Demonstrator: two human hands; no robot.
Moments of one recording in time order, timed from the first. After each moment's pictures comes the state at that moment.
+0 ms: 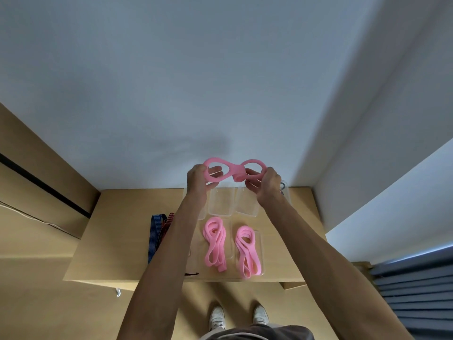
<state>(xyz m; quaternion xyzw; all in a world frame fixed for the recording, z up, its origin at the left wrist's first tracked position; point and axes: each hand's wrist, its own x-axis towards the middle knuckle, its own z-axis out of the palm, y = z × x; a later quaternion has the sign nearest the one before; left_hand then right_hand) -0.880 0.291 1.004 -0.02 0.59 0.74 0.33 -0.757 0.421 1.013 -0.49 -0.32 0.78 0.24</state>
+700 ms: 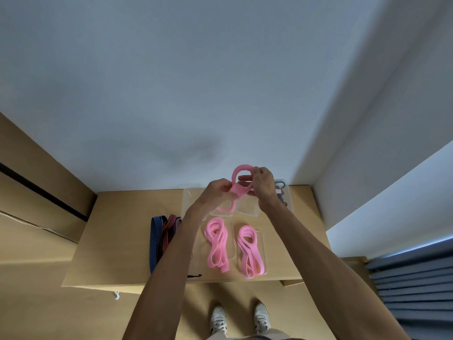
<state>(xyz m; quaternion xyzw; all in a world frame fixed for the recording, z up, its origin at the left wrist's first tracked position) -0.872 0.285 0.980 0.30 0.74 0.46 0.38 -0.767 0.405 0.999 -0.44 -0.55 0.67 0.21</state>
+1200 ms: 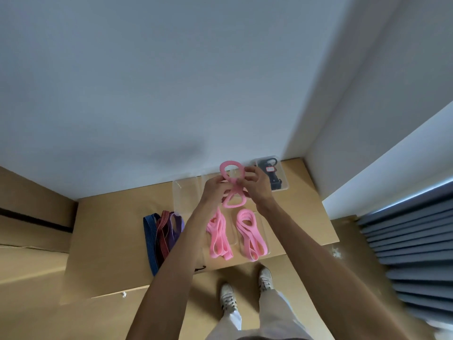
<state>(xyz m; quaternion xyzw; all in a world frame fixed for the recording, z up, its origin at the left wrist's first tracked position) -0.864 0.300 0.936 0.17 0.71 0.52 0.44 -0.751 0.390 0.940 -0.47 -0.56 0.65 0.21</state>
